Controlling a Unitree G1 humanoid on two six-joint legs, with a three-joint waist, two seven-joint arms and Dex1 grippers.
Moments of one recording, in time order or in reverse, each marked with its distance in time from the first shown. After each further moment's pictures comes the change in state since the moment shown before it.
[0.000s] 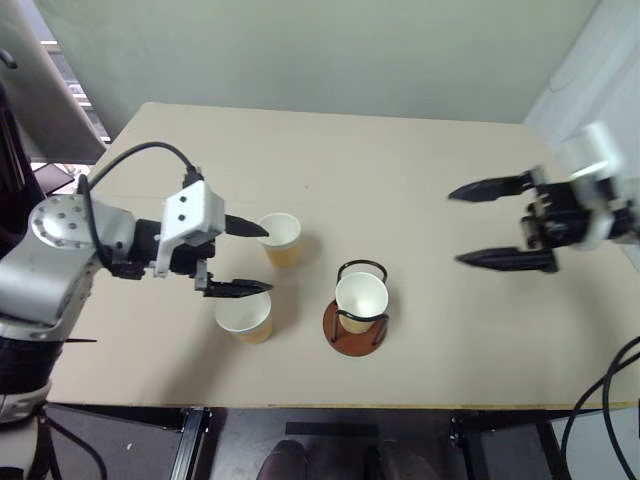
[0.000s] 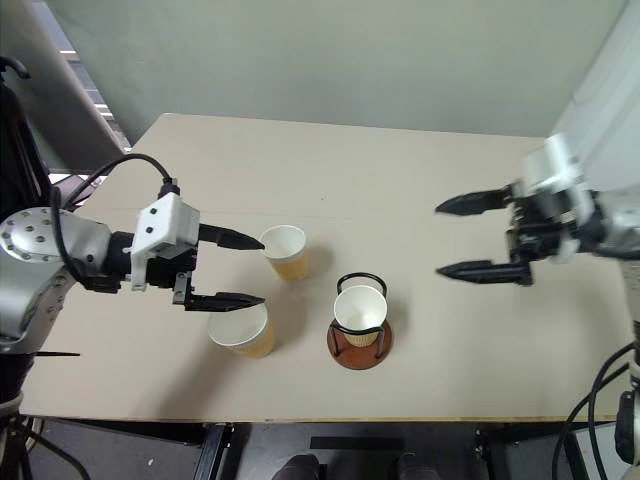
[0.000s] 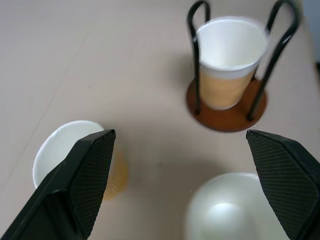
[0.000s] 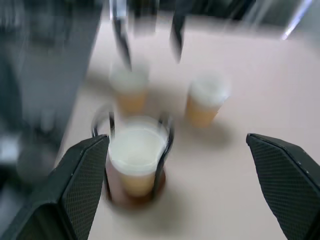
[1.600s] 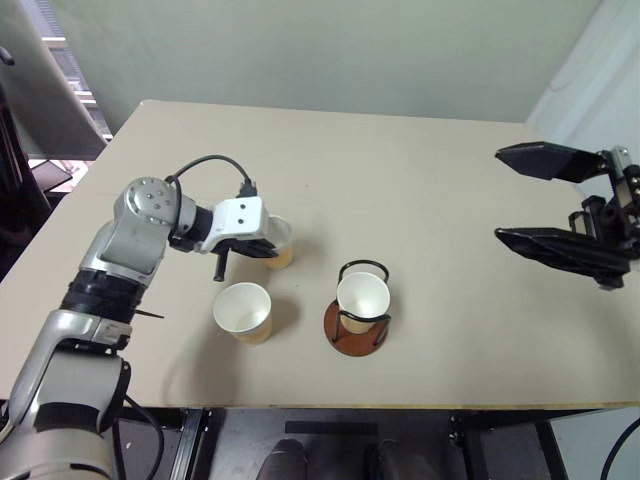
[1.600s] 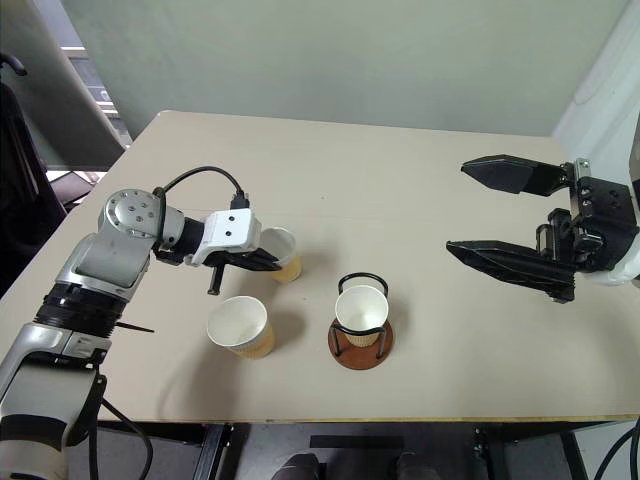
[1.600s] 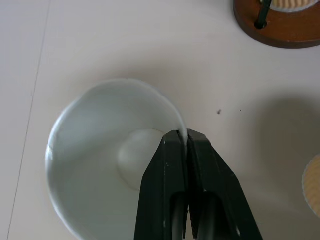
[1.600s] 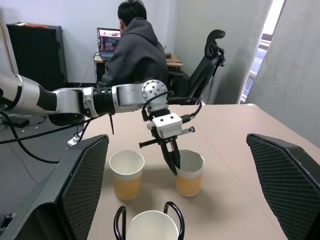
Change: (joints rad) left arm -0.297 -0.217 -0.184 0.502 0.376 -0.352 -0.142; right arm 0.184 -0.071 -0.184 -0.284 0.445 0.084 -0.414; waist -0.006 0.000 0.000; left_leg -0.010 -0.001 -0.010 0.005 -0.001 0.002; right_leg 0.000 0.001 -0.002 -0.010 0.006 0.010
